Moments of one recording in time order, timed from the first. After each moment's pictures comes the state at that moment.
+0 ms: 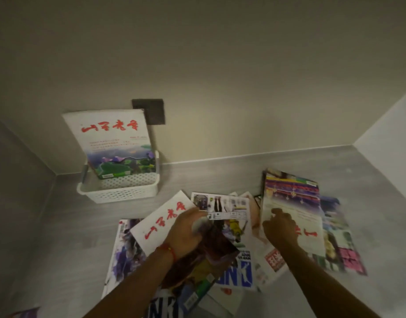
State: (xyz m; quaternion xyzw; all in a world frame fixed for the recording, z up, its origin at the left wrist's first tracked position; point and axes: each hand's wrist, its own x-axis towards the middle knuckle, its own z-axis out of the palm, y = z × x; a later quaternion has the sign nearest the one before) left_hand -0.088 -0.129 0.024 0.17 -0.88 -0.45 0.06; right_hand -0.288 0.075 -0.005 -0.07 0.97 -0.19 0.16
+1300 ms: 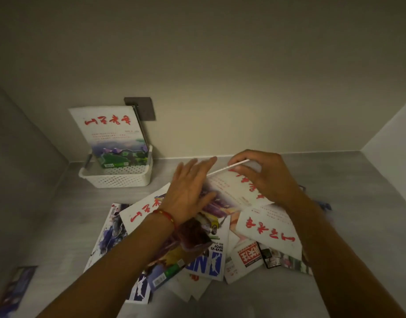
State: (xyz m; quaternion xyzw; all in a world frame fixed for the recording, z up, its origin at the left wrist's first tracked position) left_hand -0.160 -0.062 0.117 0.17 -0.95 -0.17 0.19; right_hand -0.328 0.095 0.192 -0.54 0.72 -0.43 0.11
